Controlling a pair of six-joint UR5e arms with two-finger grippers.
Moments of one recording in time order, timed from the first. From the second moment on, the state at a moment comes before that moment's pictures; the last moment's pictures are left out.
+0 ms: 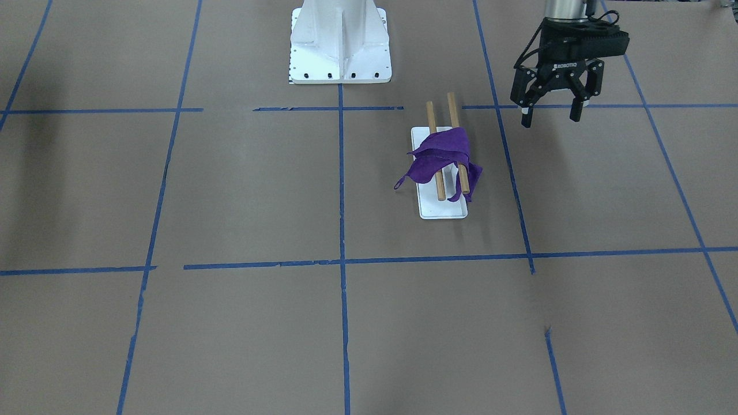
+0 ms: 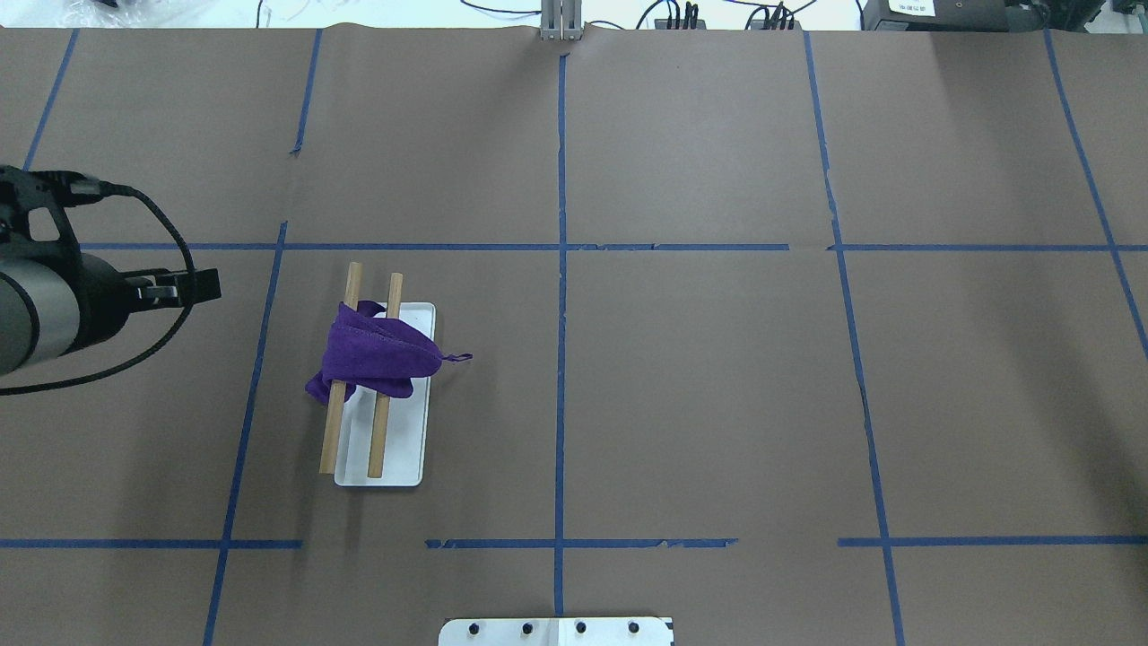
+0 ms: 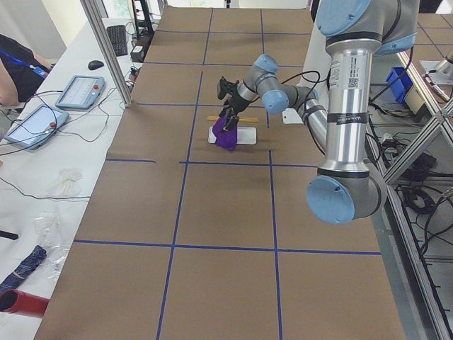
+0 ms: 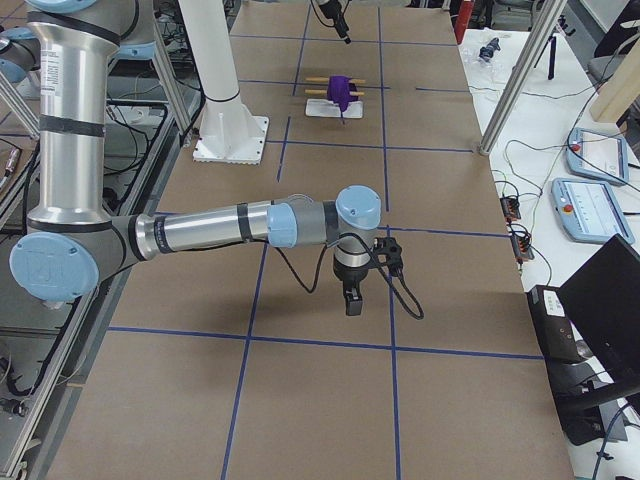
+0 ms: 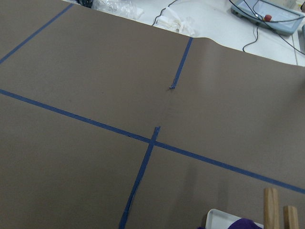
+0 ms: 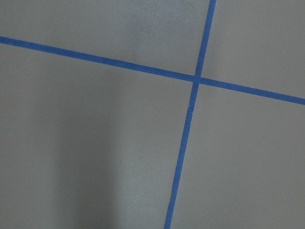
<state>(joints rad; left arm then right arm) -0.65 -1.57 -2.33 -1.67 -1.49 -1.15 1.47 -1.67 1.85 -1.65 2.27 -0.03</state>
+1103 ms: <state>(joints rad) -1.42 -1.56 -1.80 -1.65 -2.21 -0.01 1.56 -1.68 1.74 -1.55 2.45 -0.03</state>
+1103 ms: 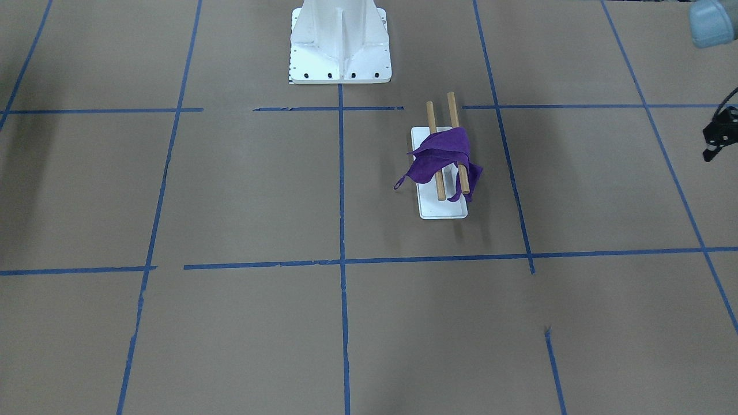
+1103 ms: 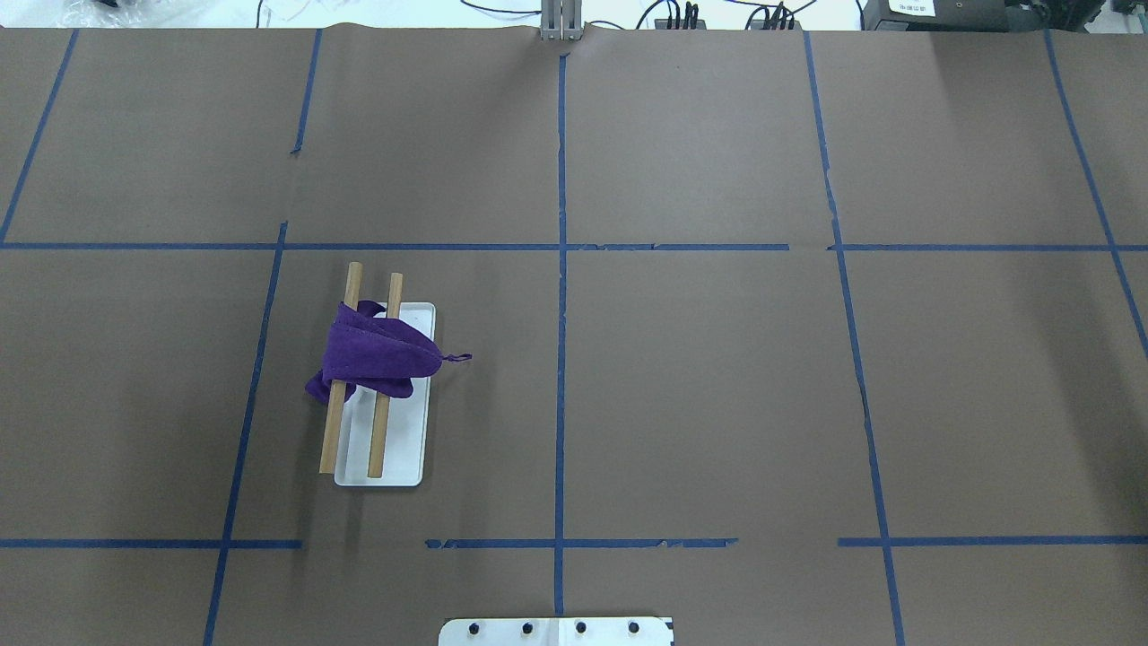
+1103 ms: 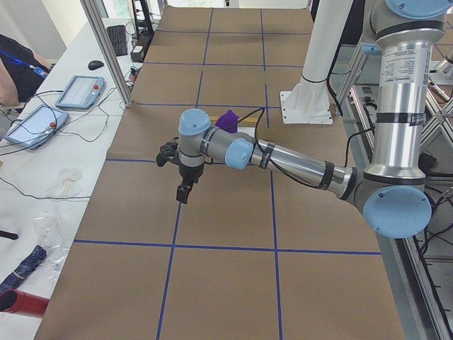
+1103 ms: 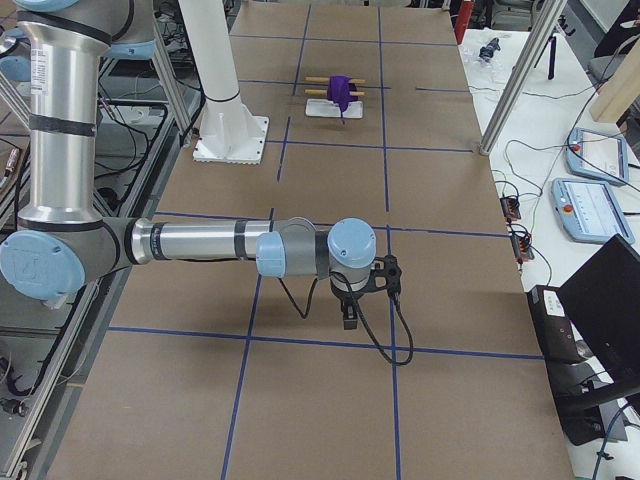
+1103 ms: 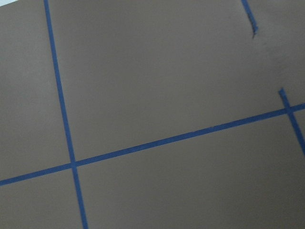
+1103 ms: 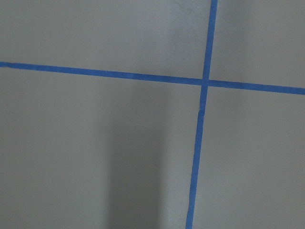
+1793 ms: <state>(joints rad) -1.56 -1.54 -1.67 -1.54 -2.29 0.13 1.60 -1.70 1.74 -1.55 2.46 -0.03</state>
